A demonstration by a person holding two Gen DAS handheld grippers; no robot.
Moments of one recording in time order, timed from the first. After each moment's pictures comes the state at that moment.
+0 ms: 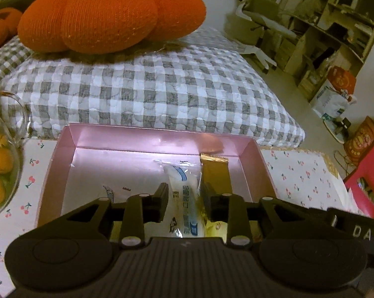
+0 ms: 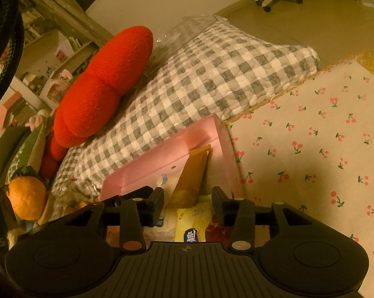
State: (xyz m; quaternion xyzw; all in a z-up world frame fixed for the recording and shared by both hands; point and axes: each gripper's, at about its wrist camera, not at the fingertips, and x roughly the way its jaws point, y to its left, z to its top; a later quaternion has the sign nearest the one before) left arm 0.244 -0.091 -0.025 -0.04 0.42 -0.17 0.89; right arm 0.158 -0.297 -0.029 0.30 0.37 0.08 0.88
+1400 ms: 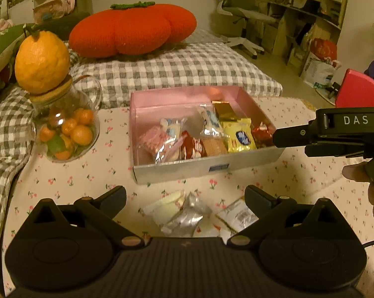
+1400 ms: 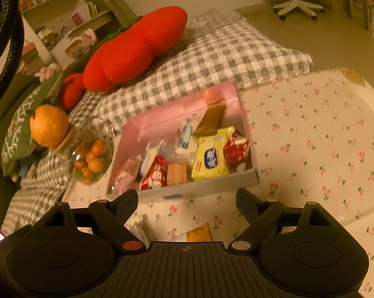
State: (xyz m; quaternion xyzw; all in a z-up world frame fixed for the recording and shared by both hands) left arm 0.092 -0.016 0.002 0.05 0.40 -0.18 0.90; right arm 0.049 -0.245 0.012 0.20 0.41 0.09 0.89
